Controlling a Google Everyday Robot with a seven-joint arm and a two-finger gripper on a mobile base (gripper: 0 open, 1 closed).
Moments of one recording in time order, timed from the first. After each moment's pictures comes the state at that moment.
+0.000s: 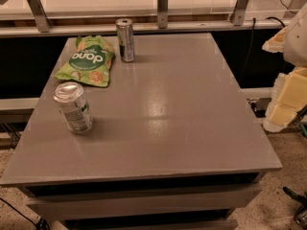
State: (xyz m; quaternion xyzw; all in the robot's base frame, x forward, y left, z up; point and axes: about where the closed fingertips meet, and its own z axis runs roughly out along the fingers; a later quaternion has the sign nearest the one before) arm 0.438 -0.217 0.977 -0.60 0.78 -0.03 0.16
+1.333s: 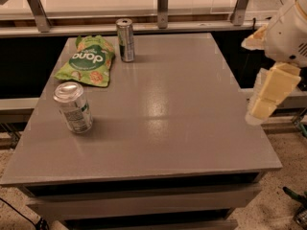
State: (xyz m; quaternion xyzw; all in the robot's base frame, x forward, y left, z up) arm 0.455 -0.184 0.973 -0.63 0.75 0.00 0.19
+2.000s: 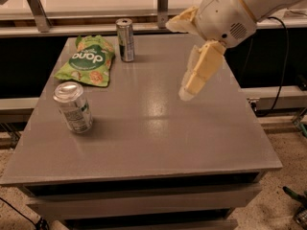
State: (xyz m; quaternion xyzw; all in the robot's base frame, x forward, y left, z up) arm 0.494 -0.050 0.995 -0.71 0.60 0.17 0.32
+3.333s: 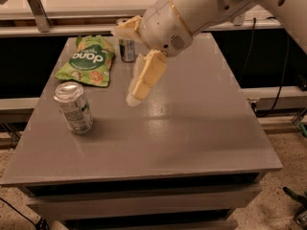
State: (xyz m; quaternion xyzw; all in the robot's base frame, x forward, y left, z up) arm 0.494 0.062 0.982 -0.74 0.51 0.26 0.35
